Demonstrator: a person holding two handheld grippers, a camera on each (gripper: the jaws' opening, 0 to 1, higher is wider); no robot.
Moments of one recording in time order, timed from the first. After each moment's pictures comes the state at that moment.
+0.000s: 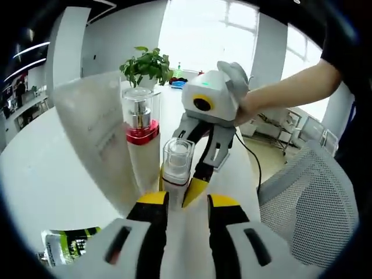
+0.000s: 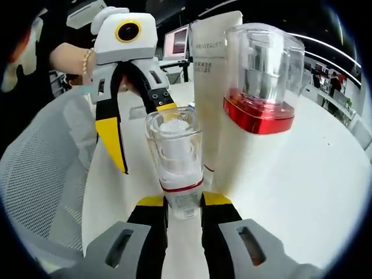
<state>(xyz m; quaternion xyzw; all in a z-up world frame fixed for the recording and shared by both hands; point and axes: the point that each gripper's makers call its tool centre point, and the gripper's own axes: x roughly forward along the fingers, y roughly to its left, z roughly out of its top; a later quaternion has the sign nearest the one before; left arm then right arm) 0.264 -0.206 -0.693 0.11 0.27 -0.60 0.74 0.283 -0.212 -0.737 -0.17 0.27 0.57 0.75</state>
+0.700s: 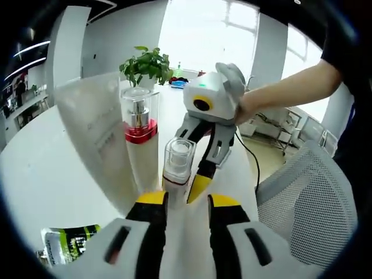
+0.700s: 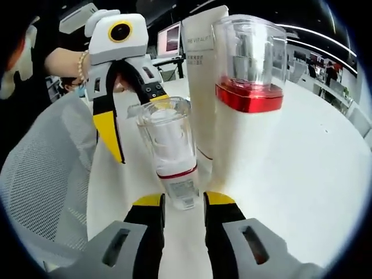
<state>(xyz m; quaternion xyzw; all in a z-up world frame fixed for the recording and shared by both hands) 0.260 -0.203 -0.690 0.11 0.27 -0.60 0.75 0.282 -0.225 -0.746 -0.16 0.30 0.55 0.76</state>
